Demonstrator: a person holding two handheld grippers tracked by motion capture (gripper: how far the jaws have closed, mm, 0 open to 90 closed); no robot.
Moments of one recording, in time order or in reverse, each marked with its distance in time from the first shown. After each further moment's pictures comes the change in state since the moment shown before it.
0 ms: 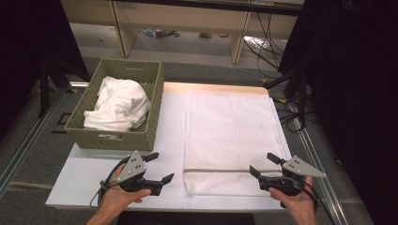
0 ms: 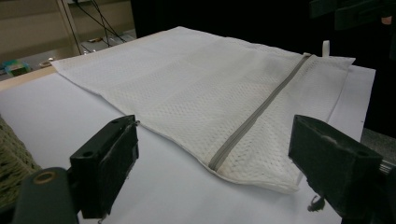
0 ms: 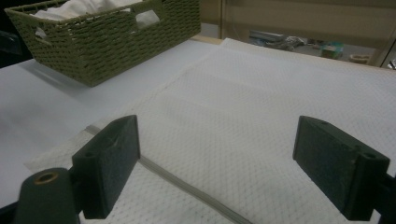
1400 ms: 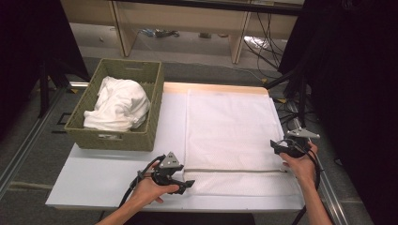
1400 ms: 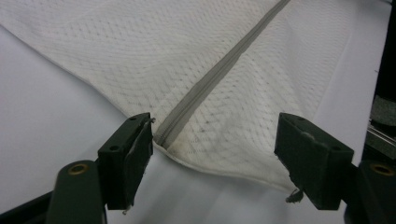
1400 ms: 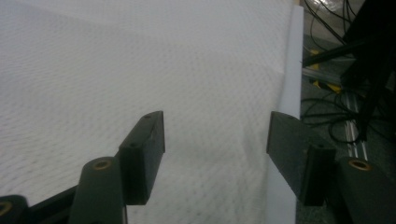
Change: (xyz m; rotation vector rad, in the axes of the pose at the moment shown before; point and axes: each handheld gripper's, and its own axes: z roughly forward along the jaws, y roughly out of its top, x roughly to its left) left arm -0.011 -0.016 0.089 0.324 -0.127 -0.091; right arm -0.129 -0.006 0.061 0.347 -0.305 0.084
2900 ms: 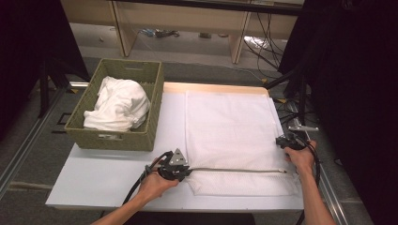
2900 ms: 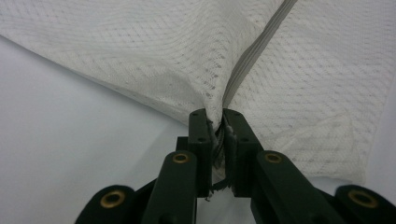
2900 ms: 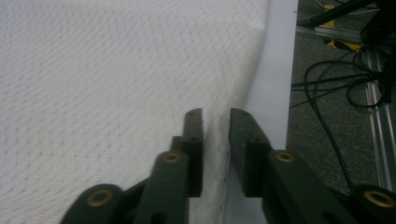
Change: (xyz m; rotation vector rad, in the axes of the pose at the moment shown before) left arm 0.011 0.007 0.017 0.101 0.062 0.124; right arm -0.037 -0.005 0.041 0.093 0.030 0.021
